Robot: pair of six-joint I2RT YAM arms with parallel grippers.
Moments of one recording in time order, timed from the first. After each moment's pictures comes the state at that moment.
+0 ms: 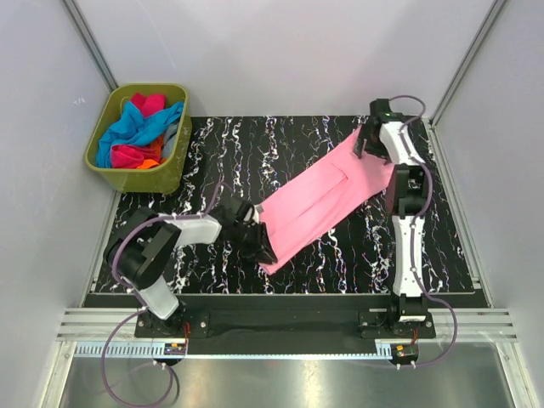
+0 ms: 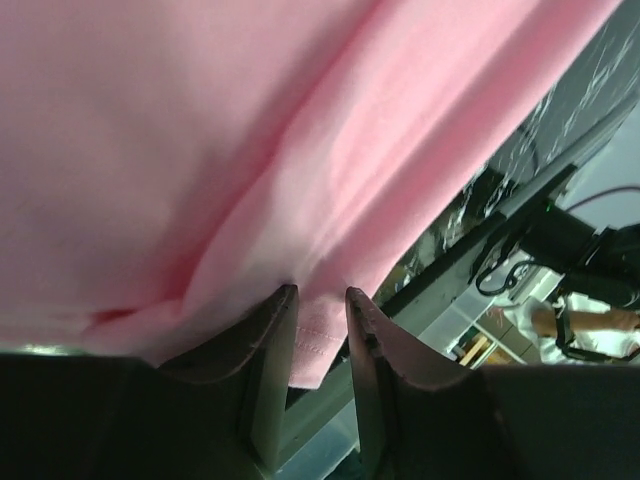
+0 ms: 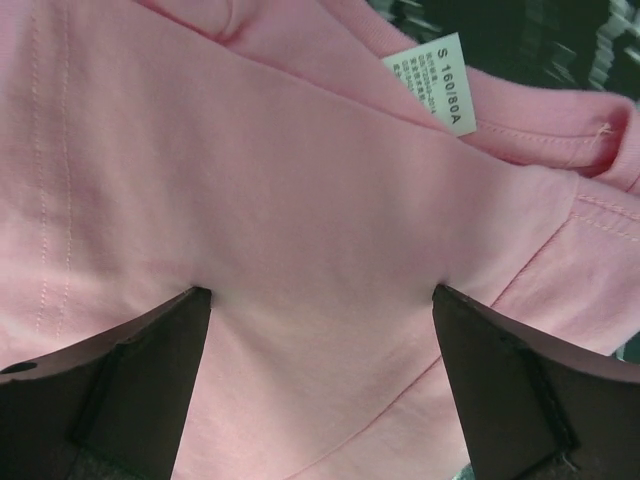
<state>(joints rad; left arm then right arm) -0.57 1.69 0.75 -0.17 0.62 -0.77 0.01 2.57 2.37 -0.93 0.23 0.34</state>
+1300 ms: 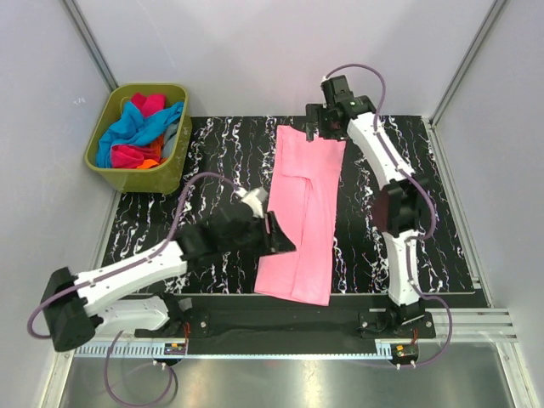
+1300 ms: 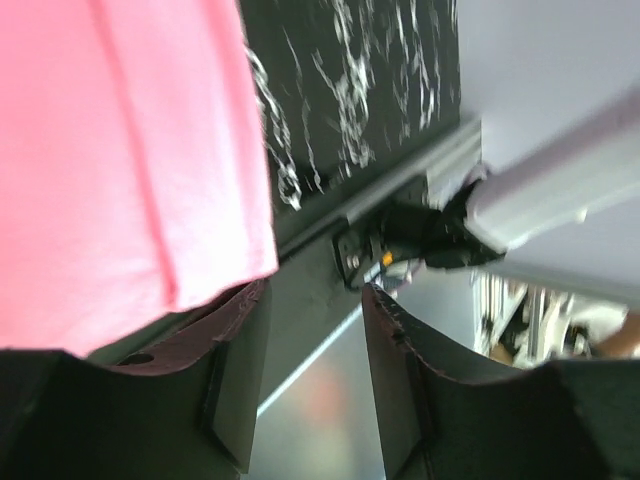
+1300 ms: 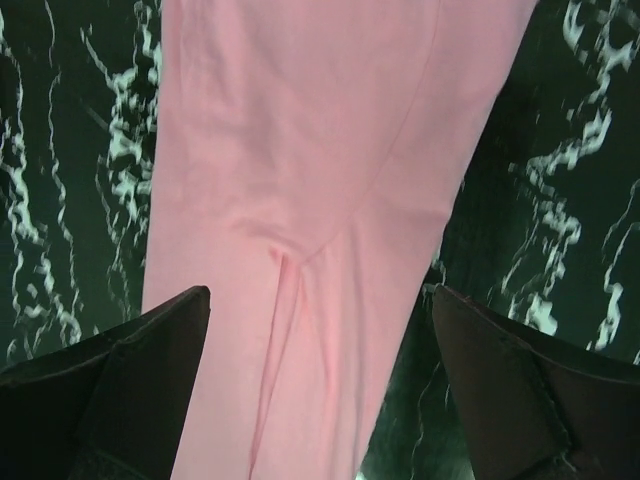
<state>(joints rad) -0.98 1.13 0.83 -0.28 0.14 -1.02 0.35 2.28 2.36 -0.96 0.10 0.23</state>
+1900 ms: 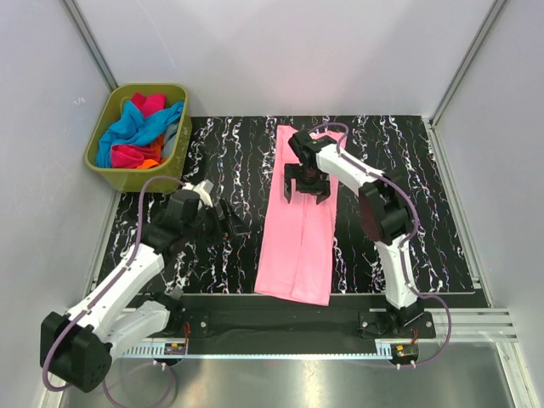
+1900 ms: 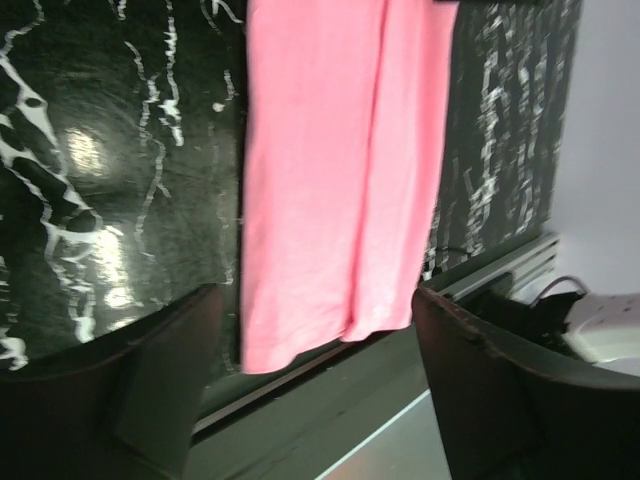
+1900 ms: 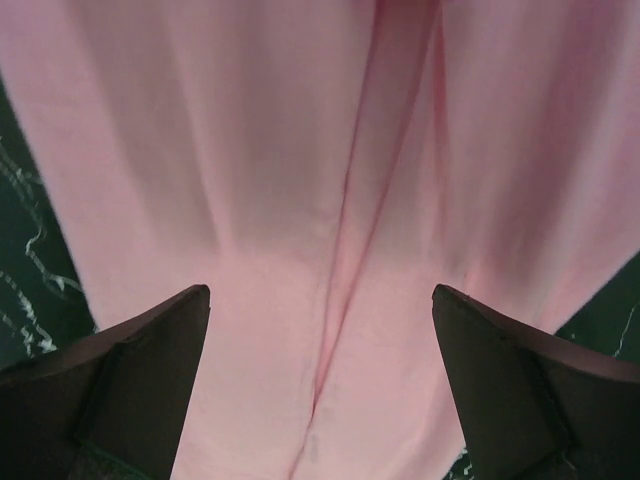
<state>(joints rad) -0.42 0.93 0.67 -0.46 0.34 -0.76 0.52 2.20 1.85 -0.98 0.00 0.52</state>
